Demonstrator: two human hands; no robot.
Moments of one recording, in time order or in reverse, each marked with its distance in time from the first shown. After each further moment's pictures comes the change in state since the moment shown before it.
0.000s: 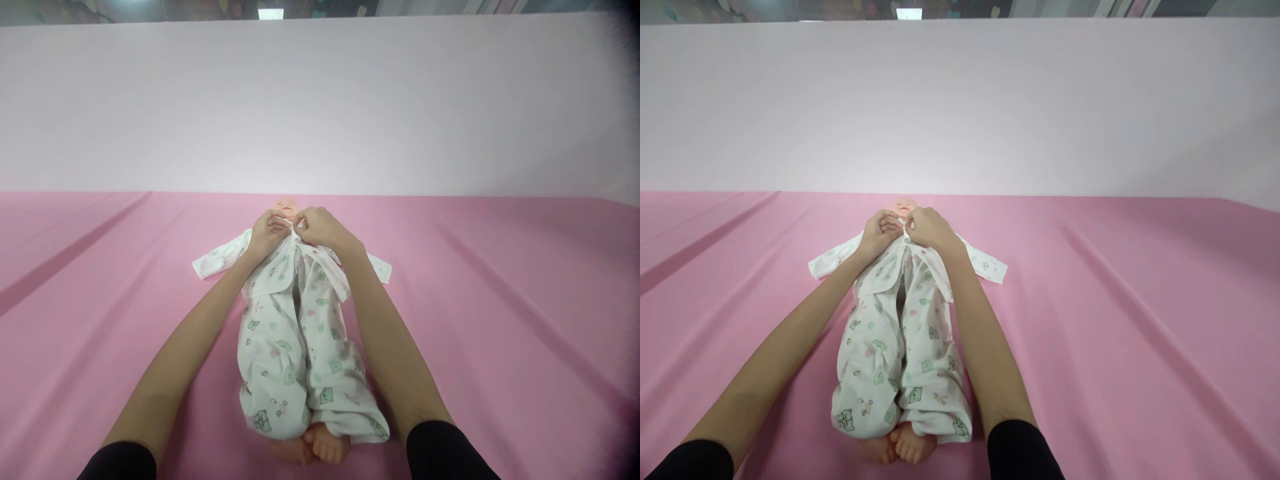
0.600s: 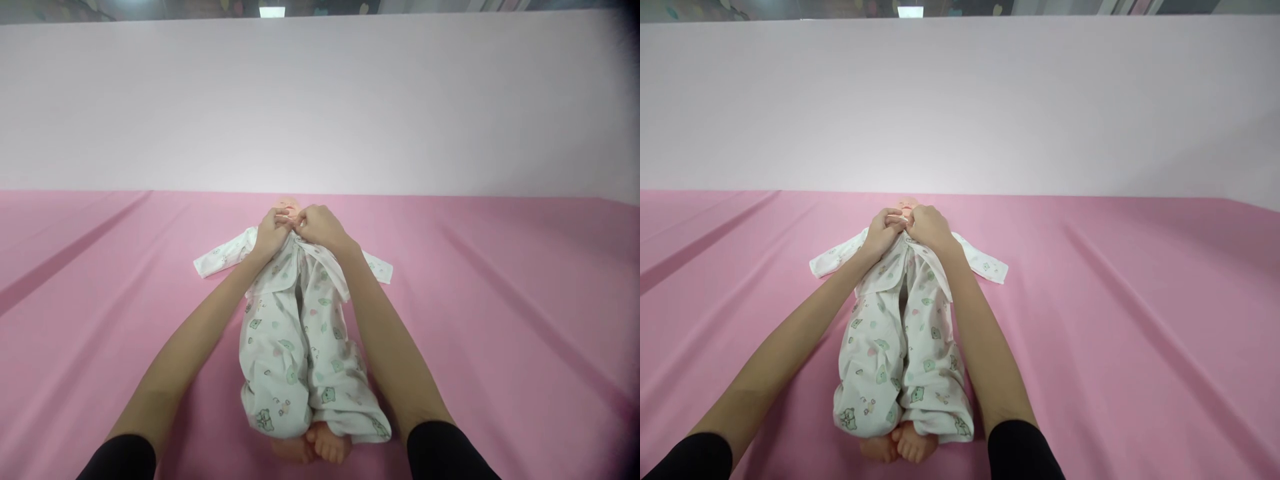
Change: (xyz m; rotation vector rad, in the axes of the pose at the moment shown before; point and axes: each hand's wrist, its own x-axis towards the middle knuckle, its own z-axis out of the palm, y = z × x) left_hand -0.003 0.015 0.014 0.215 0.123 -0.104; right_hand 0.011 0.006 0.014 -0.023 0.098 0.088
